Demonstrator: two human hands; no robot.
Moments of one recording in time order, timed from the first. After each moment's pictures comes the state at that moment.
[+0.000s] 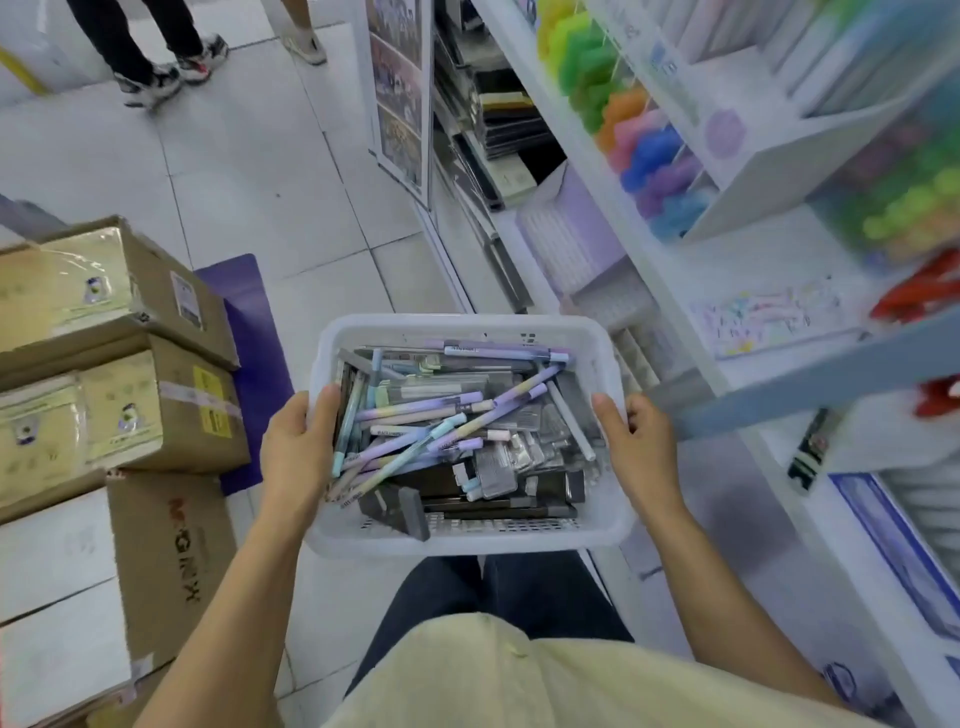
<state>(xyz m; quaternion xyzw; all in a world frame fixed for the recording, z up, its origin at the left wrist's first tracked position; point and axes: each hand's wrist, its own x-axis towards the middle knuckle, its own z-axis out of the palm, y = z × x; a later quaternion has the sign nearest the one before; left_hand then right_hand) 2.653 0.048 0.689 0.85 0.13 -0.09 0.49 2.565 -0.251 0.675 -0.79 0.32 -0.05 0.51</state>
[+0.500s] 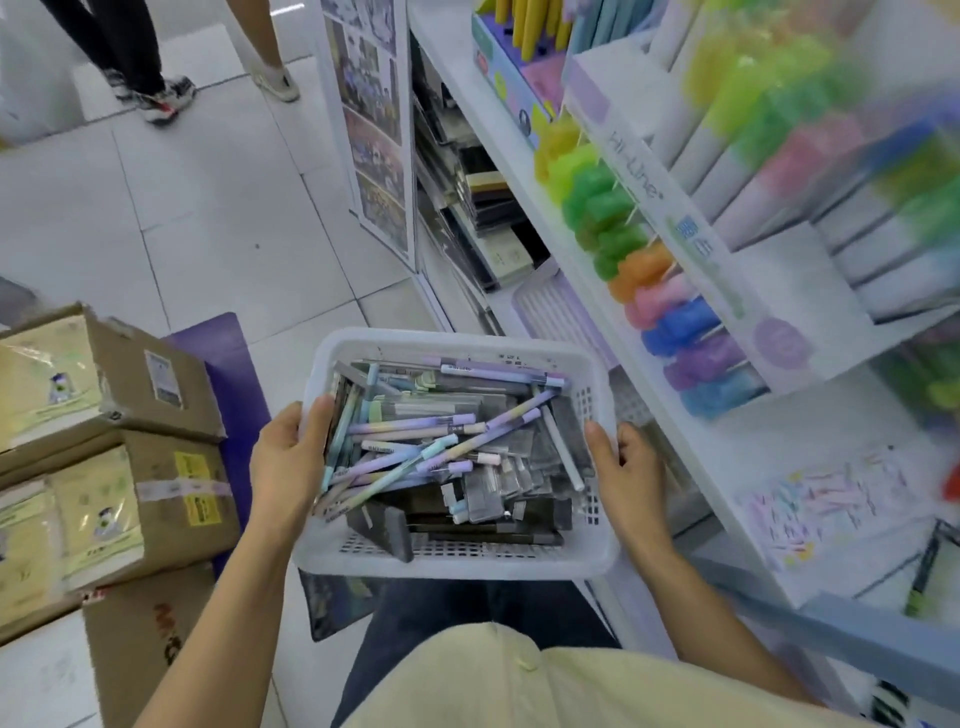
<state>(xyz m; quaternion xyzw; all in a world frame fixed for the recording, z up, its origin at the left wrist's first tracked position) 2.838 0.011 0.684 0.87 0.09 -0.11 0.47 2.712 -0.276 0.661 -0.77 0.37 -0.06 0.51</state>
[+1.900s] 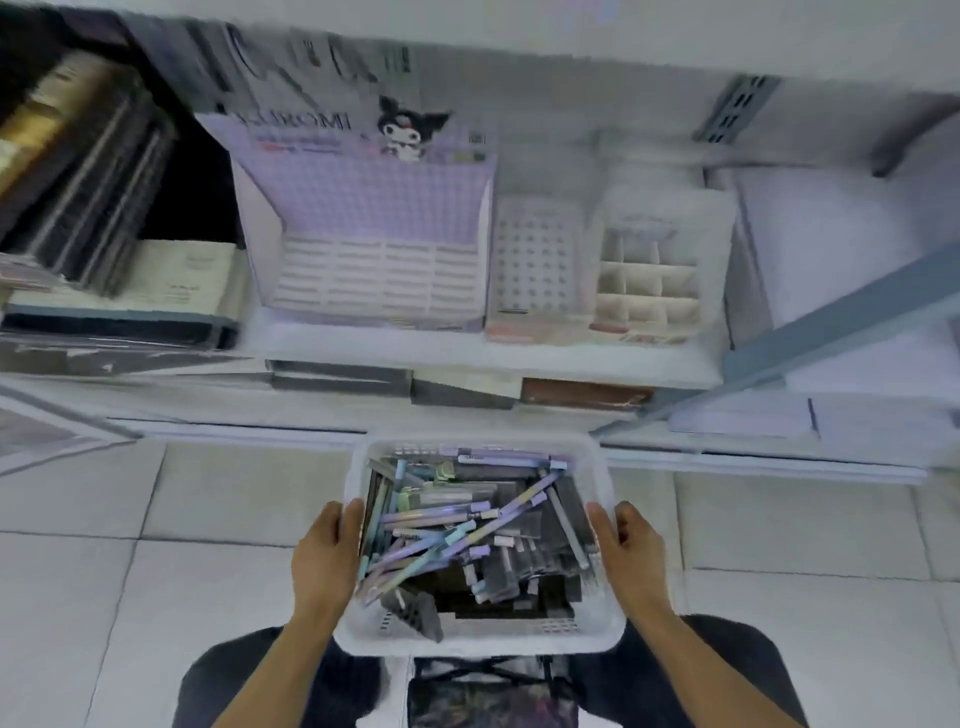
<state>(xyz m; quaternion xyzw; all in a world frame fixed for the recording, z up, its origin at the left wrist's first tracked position) 3.000 -0.071 0.325 0.85 -0.33 -0.35 0.20 2.684 -0.118 0.319 -0.46 0.76 -0.22 0.41</state>
